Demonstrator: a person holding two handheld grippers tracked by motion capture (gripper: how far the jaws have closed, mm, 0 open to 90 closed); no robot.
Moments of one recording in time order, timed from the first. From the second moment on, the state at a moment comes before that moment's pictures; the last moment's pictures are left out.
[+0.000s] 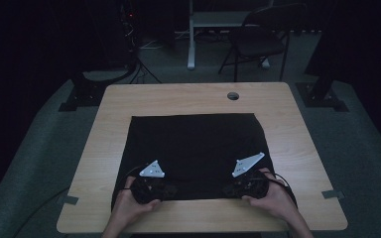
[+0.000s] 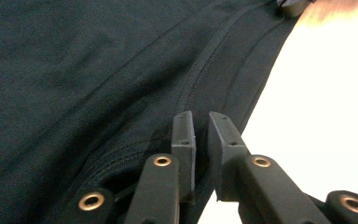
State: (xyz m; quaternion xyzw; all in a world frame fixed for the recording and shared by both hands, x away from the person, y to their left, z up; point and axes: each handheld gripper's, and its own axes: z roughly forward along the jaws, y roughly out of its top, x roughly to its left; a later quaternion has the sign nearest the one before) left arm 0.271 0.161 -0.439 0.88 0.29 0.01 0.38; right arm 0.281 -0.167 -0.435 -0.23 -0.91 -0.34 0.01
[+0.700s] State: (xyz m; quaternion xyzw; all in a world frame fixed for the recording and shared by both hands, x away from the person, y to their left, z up) left arm 0.273 0.169 -0.426 0.86 0.29 -0.03 0.41; right arm 0.283 -0.170 -0.433 -0.21 -0.90 -0.37 0.08
